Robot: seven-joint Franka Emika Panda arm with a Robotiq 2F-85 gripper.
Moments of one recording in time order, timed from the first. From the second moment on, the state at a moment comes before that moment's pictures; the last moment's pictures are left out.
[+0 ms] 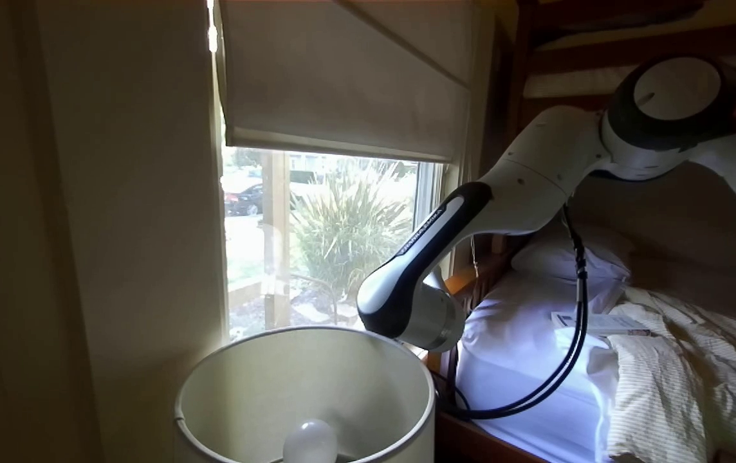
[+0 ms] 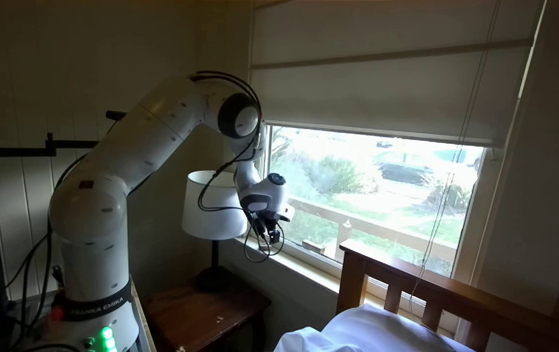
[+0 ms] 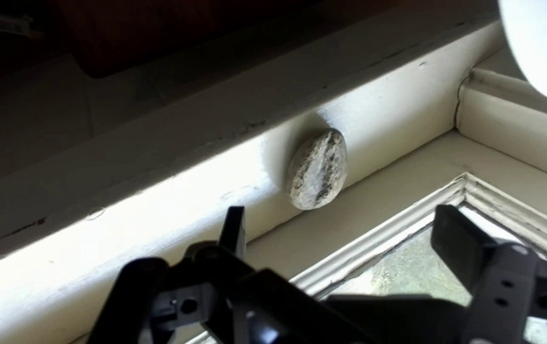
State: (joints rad) arm -0.11 0.68 0.48 -2.05 0.52 3.03 -0.21
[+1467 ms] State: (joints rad) arm -0.18 0.76 0.52 -1.99 0.32 3.10 -0.17
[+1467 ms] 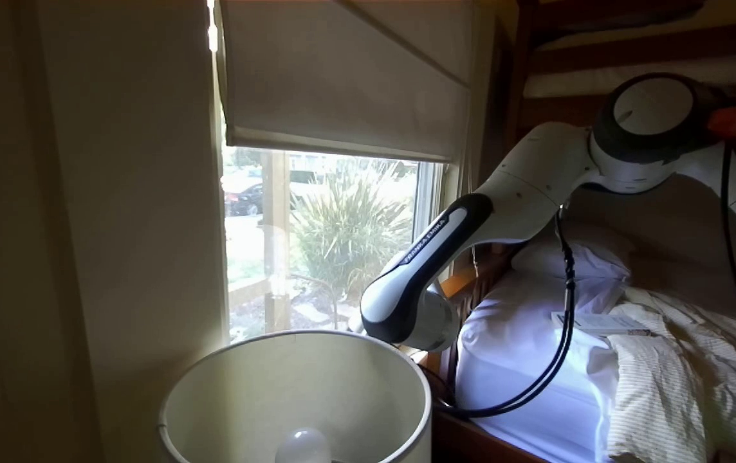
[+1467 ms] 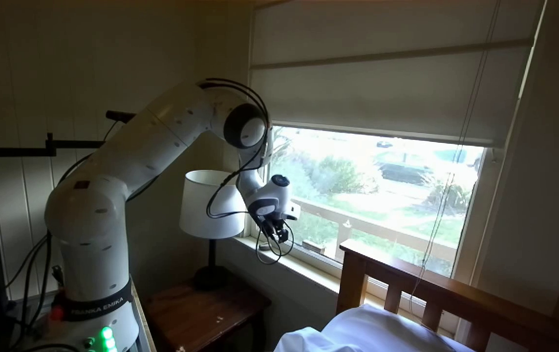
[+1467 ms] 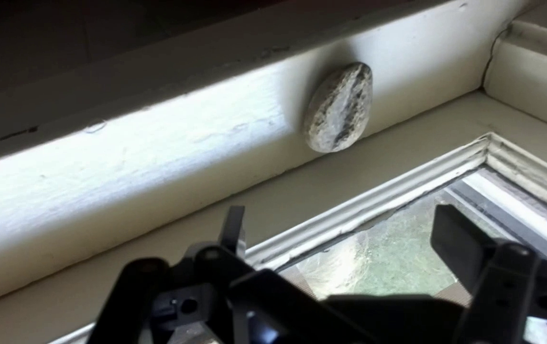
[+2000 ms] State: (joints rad) arm -0.20 0.89 0.53 -1.91 0.21 3.09 -0.19
